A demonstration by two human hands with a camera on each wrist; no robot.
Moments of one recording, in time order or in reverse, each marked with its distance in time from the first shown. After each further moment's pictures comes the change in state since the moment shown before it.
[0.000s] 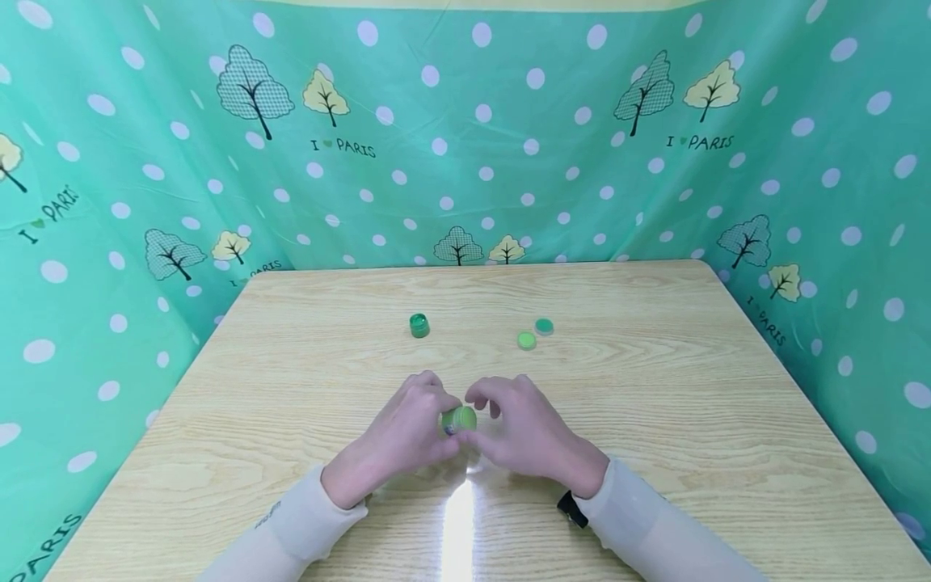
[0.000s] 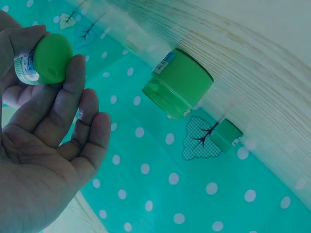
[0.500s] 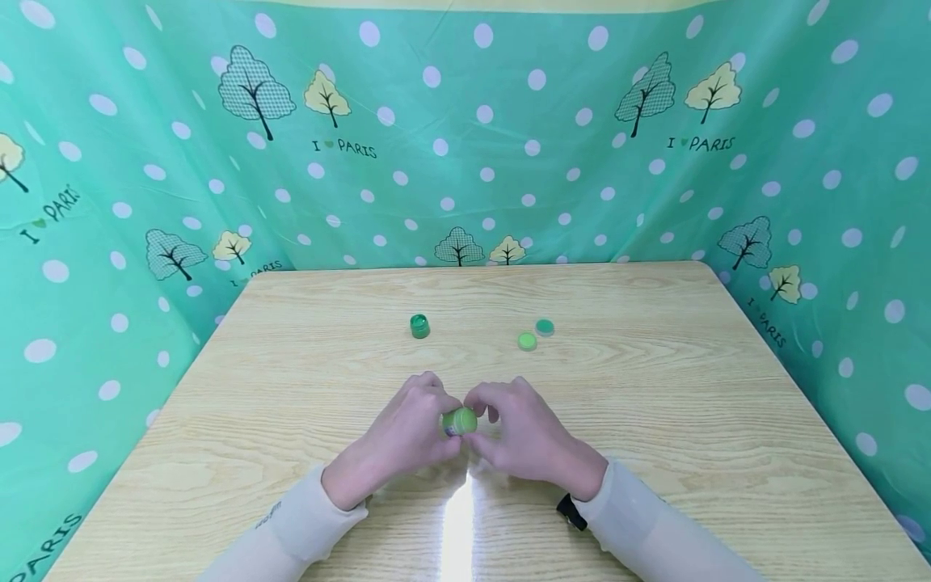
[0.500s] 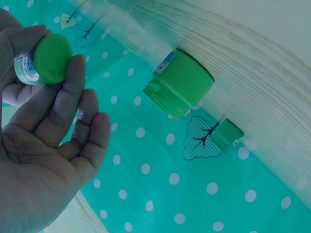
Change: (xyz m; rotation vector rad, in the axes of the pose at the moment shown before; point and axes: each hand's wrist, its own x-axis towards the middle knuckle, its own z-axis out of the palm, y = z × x) left_hand 0.000 0.000 -0.001 0.008 0.009 0.016; right_hand -0.001 0.002 0.004 0.002 0.015 -0.065
